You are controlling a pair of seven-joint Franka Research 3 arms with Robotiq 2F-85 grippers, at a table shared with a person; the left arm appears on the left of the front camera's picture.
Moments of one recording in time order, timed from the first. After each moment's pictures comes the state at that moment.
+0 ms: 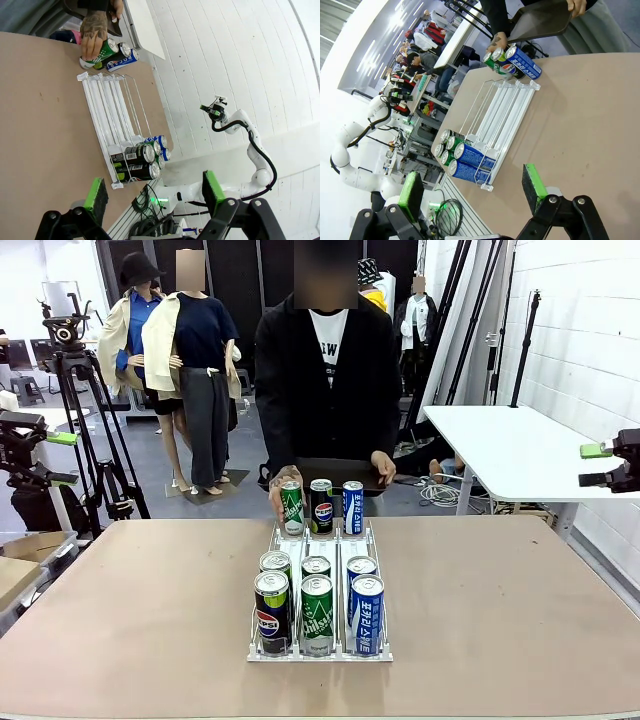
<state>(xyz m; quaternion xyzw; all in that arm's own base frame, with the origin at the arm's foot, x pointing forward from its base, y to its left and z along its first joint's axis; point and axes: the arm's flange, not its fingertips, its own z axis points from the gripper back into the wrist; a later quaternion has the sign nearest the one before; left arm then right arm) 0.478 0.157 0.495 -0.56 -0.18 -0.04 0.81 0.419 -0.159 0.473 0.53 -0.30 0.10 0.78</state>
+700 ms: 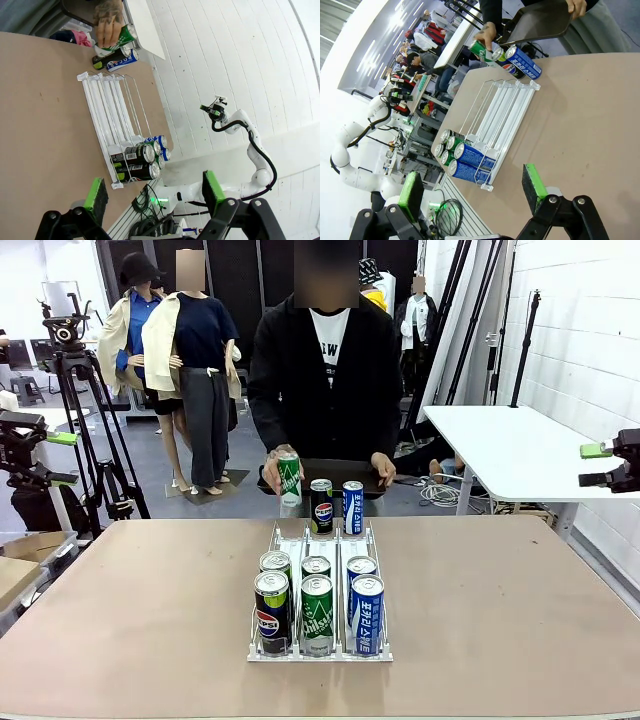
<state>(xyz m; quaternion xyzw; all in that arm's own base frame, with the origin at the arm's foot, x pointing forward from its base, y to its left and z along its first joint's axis) 0.478 0.157 0.495 -0.56 -0.18 -0.04 0.81 0.419 -0.159 0.473 0.53 -0.30 0.10 0.78</state>
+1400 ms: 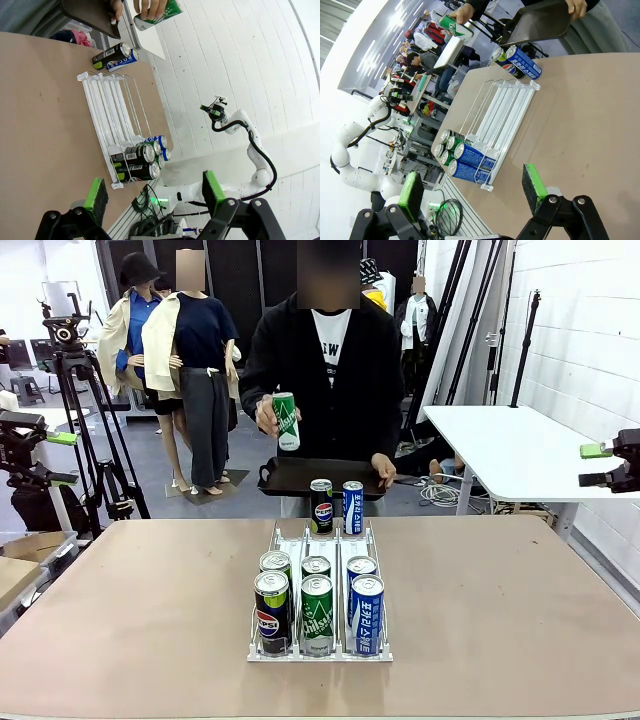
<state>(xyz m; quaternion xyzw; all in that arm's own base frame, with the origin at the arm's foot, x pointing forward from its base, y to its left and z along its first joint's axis) 0.478 0.157 0.495 -0.56 -0.18 -0.04 0.81 0.419 -0.159 0.473 0.53 -0.30 0.10 0.78</state>
